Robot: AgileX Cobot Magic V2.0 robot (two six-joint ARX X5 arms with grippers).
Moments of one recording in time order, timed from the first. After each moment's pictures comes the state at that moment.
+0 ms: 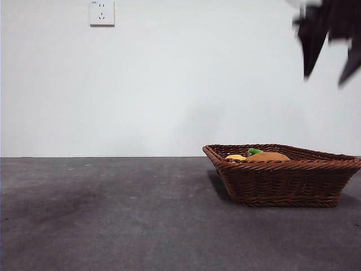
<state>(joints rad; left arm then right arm) -0.60 0.90 1.15 -1.19 0.16 0.17 0.04 1.87 2.01 -1.35 -0.21 -0.06</state>
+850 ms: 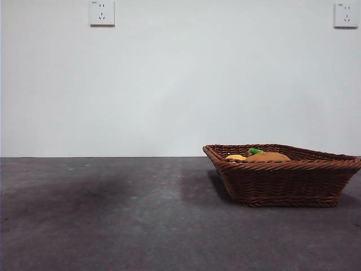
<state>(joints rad) -0.60 0.95 1.15 -1.04 0.15 0.17 0.07 1.20 1.90 -1.35 -0.04 -0.04</state>
